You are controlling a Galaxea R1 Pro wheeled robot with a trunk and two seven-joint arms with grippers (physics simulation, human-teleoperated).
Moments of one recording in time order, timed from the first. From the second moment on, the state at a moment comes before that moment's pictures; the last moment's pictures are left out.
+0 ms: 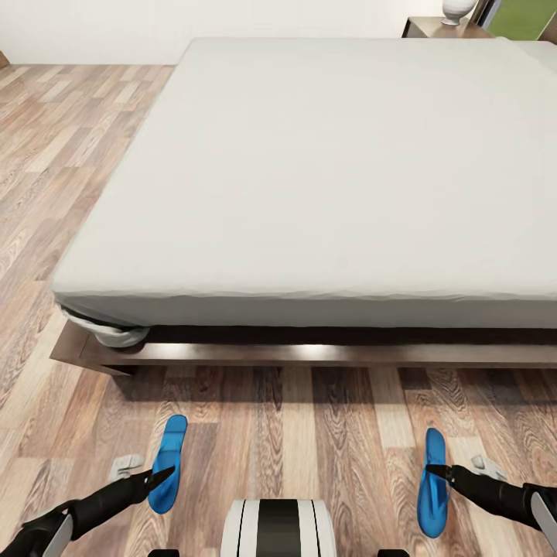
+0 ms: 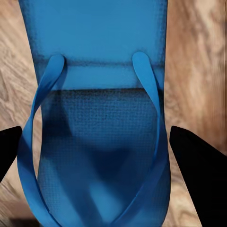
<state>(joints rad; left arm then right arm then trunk) -0.43 0.26 0.34 -0.47 0.09 0.15 -0.94 -0.41 -0.39 -0.36 -0.63 -0.20 0.66 0.70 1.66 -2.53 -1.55</state>
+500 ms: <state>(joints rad) -0.43 0.26 0.35 -0.54 0.15 0.16 -0.95 -0.41 -0.39 -0.35 -0.66 -0.15 0.52 0.67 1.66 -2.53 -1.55</state>
